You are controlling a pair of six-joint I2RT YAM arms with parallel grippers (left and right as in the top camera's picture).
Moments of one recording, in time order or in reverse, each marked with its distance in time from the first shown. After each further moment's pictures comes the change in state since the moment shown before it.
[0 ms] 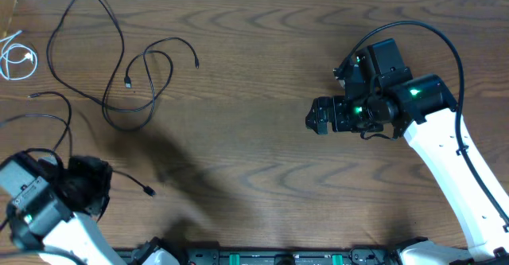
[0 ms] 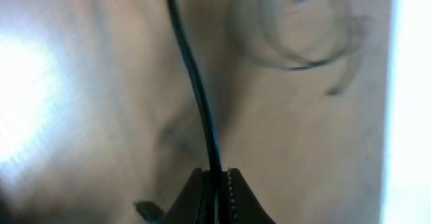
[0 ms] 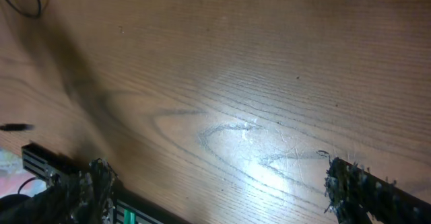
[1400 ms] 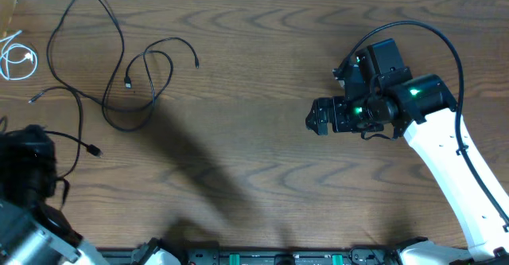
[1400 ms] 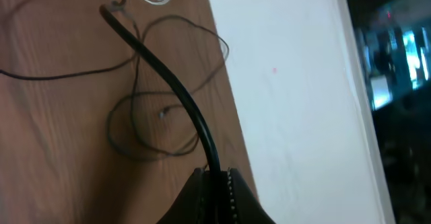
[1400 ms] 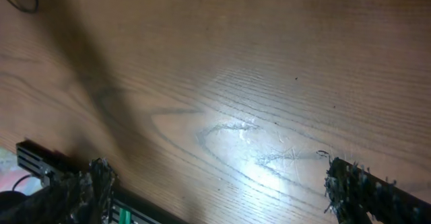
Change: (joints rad) left arm 0.078 -0.046 0.402 0.120 0.023 -0.276; right arm 0.000 0.000 0.000 -0.002 0.003 -0.025
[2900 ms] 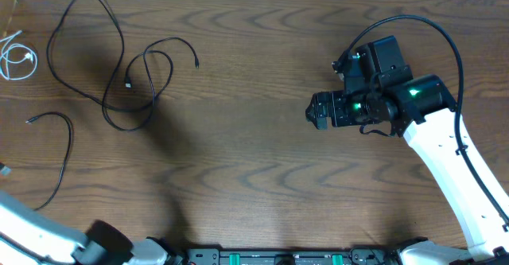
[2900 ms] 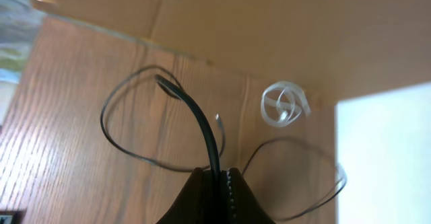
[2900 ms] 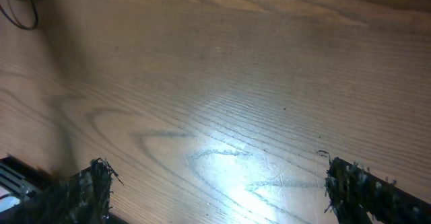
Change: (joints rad) left arm -0.002 0.694 0.796 -0.377 -0.594 0.019; right arm 0.000 0.000 -0.006 0.083 0.042 -0.024
